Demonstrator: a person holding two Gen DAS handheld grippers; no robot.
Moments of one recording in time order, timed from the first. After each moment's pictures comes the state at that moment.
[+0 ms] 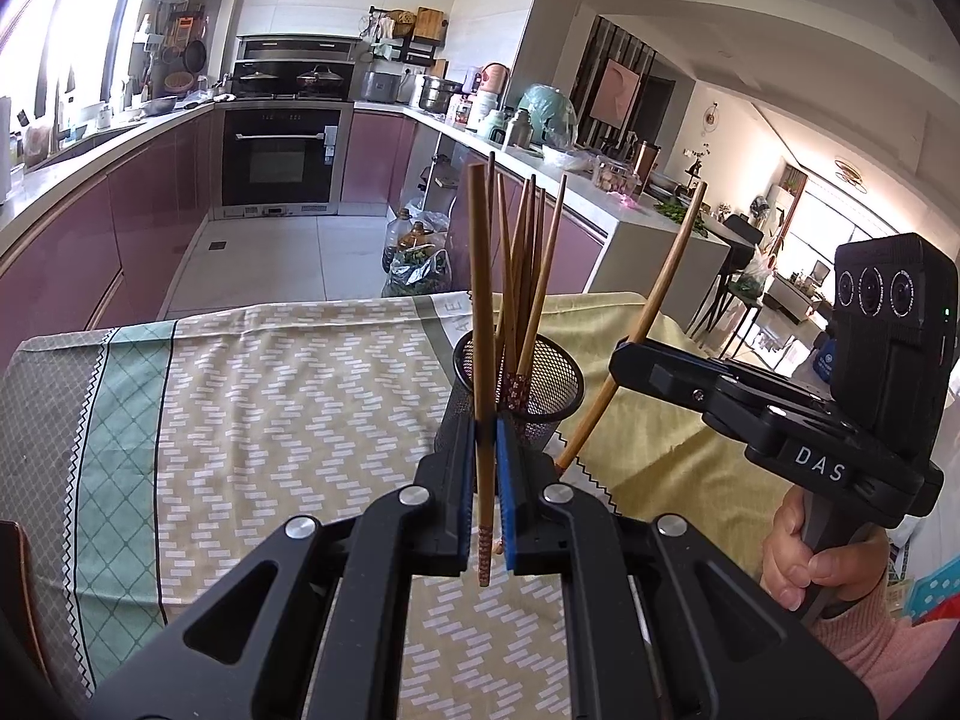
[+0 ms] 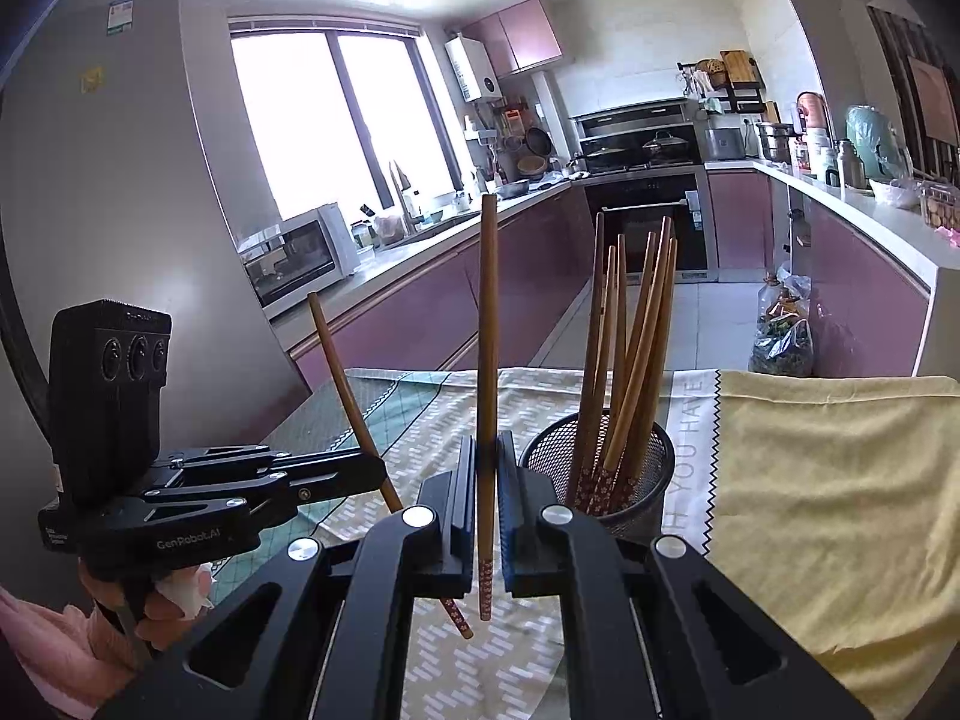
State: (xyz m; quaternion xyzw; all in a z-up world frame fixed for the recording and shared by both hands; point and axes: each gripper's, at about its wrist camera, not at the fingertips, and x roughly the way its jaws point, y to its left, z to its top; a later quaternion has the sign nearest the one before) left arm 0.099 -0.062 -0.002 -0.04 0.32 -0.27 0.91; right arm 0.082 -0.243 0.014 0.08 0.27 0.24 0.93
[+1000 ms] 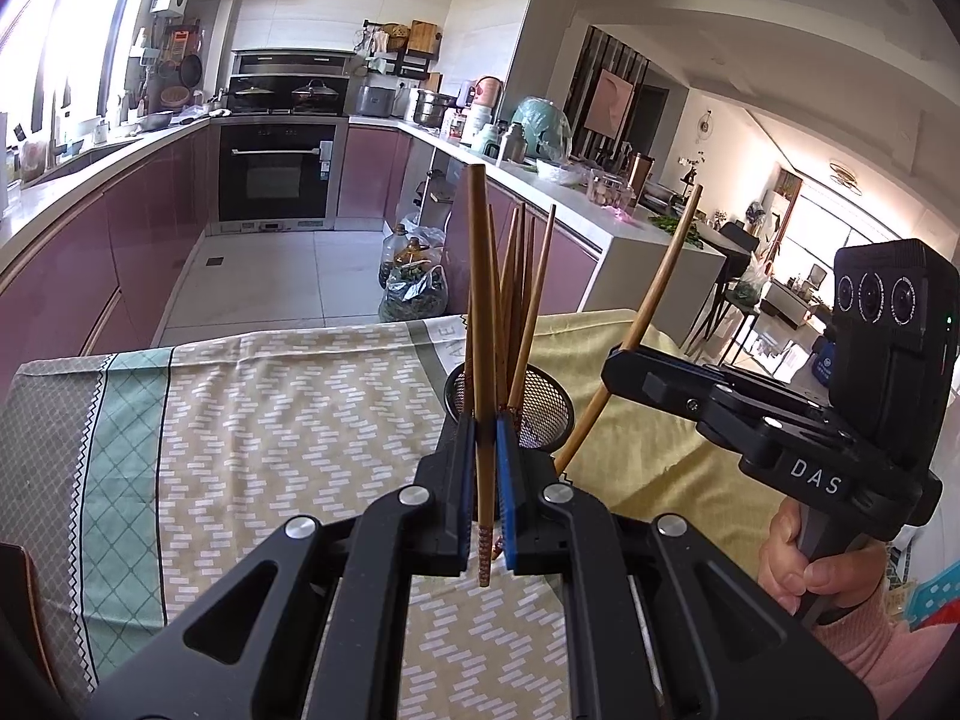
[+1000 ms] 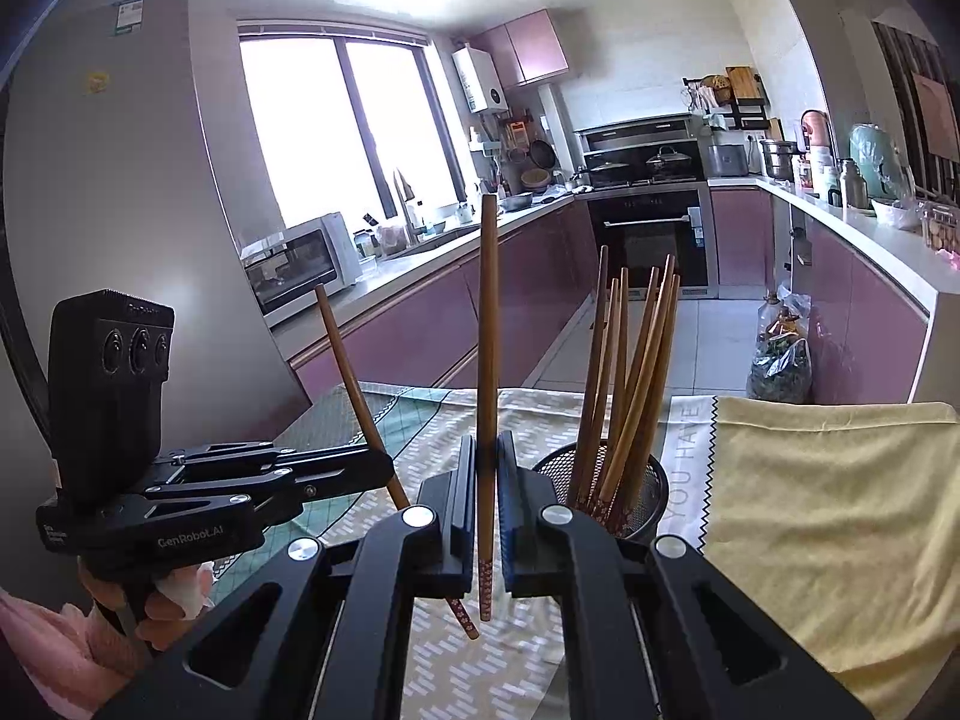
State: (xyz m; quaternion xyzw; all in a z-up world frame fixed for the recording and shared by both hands) left arm 0.103 -0.067 0.013 -0.04 0.31 -0.28 0.91; right arm 0.086 -0.242 0.026 0.07 0.26 0.24 0.93
